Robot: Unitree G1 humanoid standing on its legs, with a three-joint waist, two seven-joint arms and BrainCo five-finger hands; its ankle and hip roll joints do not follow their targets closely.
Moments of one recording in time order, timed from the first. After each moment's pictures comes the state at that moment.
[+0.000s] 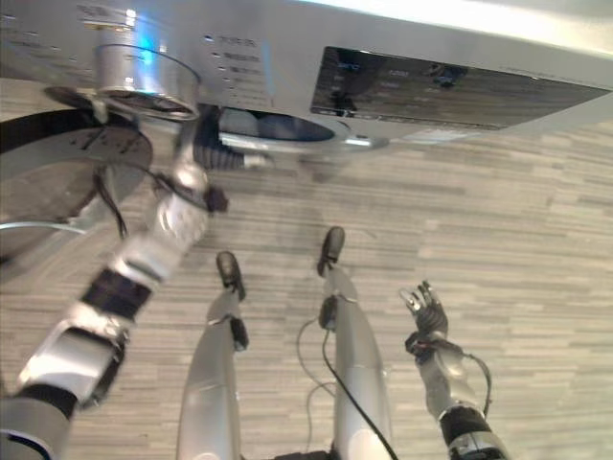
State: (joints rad) left arm -0.74 0.44 -0.33 0.27 0.23 -0.04 0.35; right arm -0.19 -0.31 0.11 0.73 0.76 -0.21 -0.01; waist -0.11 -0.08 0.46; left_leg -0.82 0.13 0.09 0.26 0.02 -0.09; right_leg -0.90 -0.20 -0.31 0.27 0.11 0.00
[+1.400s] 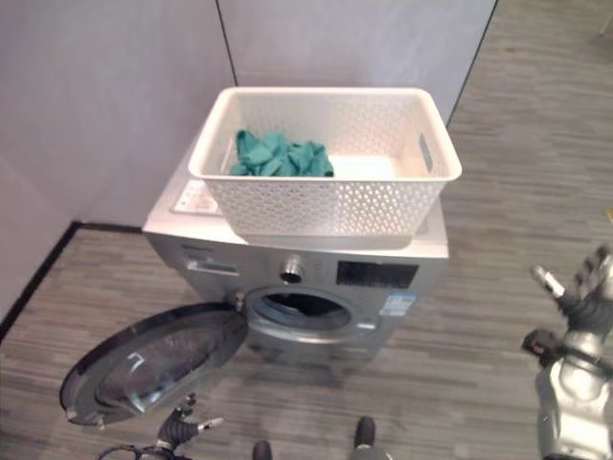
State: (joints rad) left arm 0.21 0.30 -0.16 0.74 -0.06 -0.15 0.12; right arm 0.00 -0.66 -0.41 0.05 0.29 -0.23 -0.29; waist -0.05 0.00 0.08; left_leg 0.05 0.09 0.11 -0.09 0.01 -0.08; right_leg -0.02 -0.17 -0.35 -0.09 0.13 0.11
